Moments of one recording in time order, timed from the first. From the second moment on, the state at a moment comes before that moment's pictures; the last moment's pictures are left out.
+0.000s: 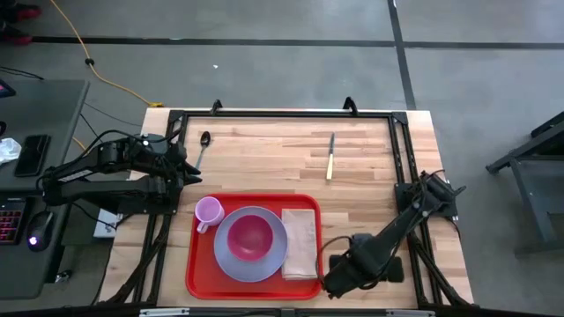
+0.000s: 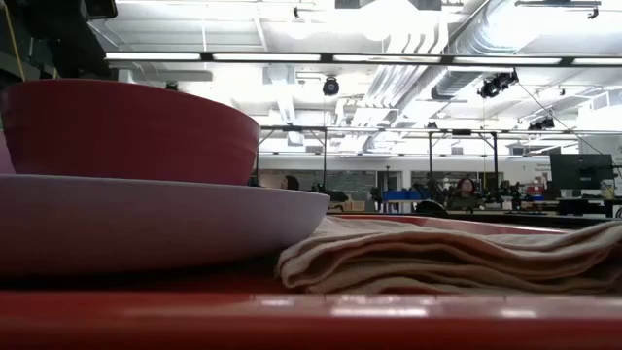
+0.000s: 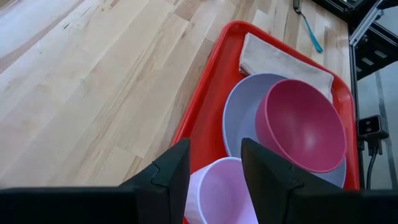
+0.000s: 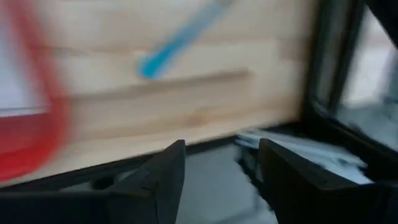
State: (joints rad) left arm 0.22 0.45 0.77 -1.02 0.14 -0.32; right arm 0.70 1.96 1.83 -1.55 -0.30 2.34
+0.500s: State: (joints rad) left arm 0.22 0.45 0.77 -1.02 0.14 -0.32; right arm 0.65 1.93 1.45 -1.27 -0.39 2.38
